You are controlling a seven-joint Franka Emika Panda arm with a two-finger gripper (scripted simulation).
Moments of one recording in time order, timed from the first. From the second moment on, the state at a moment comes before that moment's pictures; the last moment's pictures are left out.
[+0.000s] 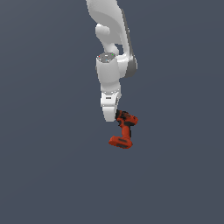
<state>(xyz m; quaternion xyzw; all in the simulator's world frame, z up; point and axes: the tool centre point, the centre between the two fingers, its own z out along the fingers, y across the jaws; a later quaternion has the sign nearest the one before) -0.062 0.013 0.129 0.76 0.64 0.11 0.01</state>
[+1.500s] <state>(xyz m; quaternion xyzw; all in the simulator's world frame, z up) -0.108 0.020 0.216 0.76 0.64 0.11 0.01</state>
